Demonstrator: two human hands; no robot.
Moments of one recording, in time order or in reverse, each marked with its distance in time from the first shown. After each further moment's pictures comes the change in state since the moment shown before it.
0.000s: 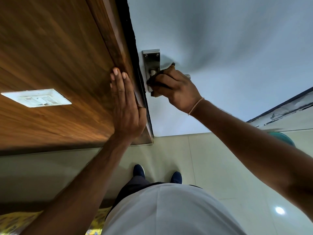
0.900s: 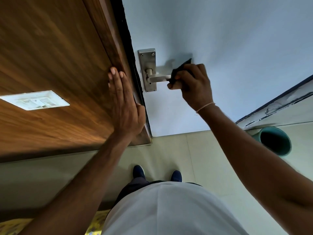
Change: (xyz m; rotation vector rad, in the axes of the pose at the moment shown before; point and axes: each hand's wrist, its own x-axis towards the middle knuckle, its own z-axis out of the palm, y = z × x) left_hand -0.001 0.004 -0.003 0.017 -0.028 -0.017; right_hand -0.038 0.009 -0.024 -0.043 0.136 0.555
